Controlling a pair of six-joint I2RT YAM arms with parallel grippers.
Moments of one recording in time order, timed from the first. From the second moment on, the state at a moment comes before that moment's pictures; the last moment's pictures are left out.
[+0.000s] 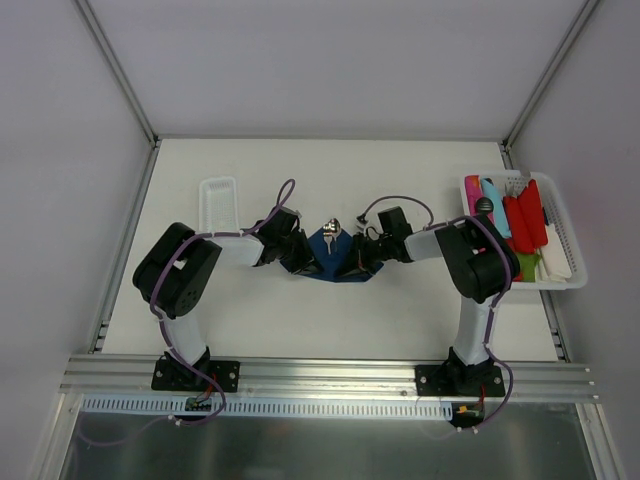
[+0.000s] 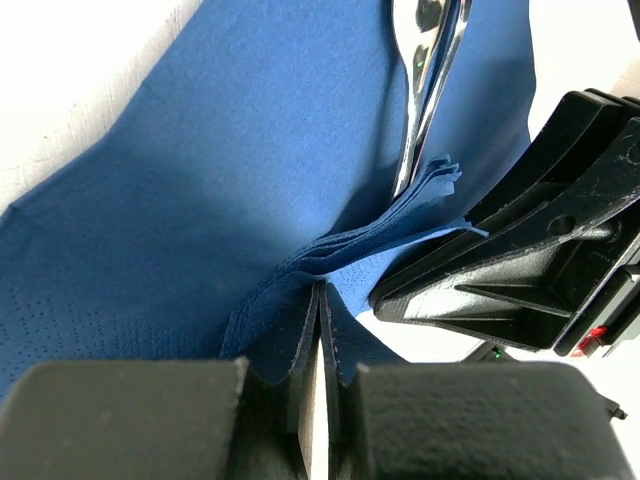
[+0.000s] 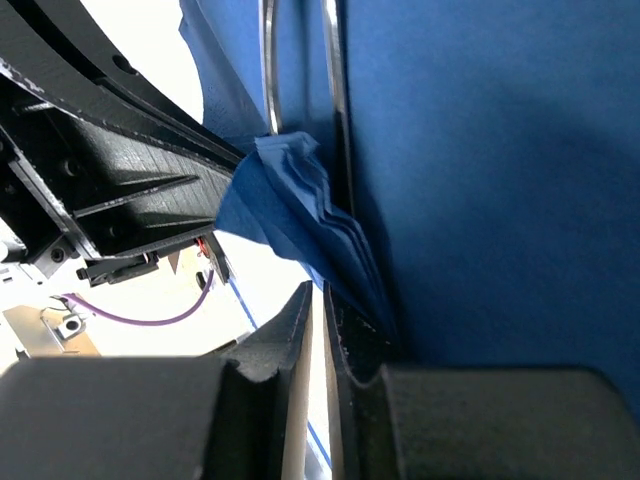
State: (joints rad) left arm -0.56 1.80 0.87 0.01 0.38 -0.93; right arm 0.44 1.96 0.88 0.12 -0.88 0.69
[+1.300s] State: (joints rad) left arm -0.55 1.80 0.87 0.01 0.38 -0.93; right arm 0.27 1.93 0.94 -0.35 -0.91 0.35
